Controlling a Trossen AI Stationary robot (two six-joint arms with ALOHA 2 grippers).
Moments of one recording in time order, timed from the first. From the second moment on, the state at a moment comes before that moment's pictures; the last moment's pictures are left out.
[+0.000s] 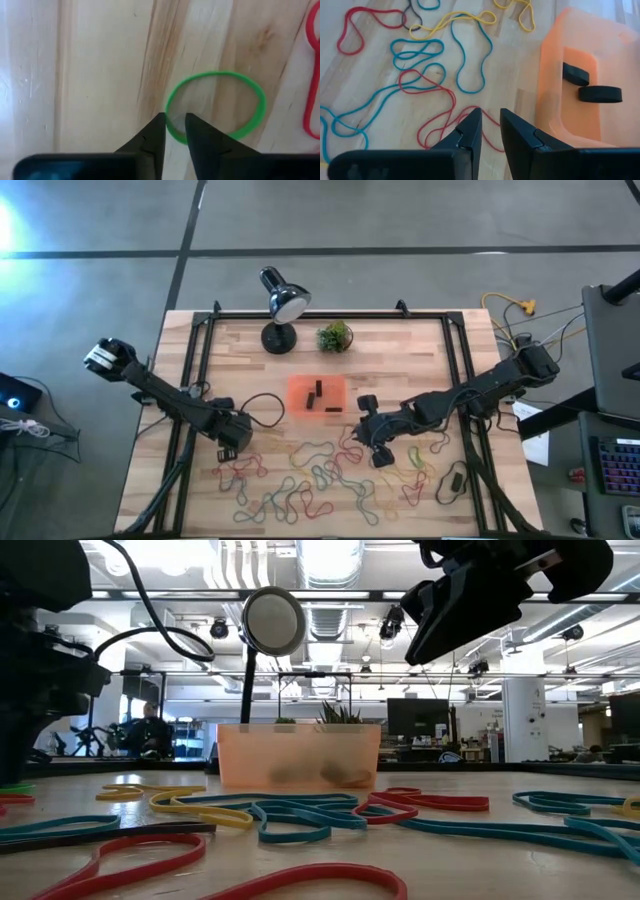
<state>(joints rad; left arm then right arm) -0.48 1.31 0.54 -0.75 -0.09 -0.68 0.34 1.51 0.94 -0.28 0.18 0.00</state>
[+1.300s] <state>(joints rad) -0.48 1.32 0.62 -0.75 -0.62 -0.67 0.34 1.51 0.94 -0.28 0.18 0.02</state>
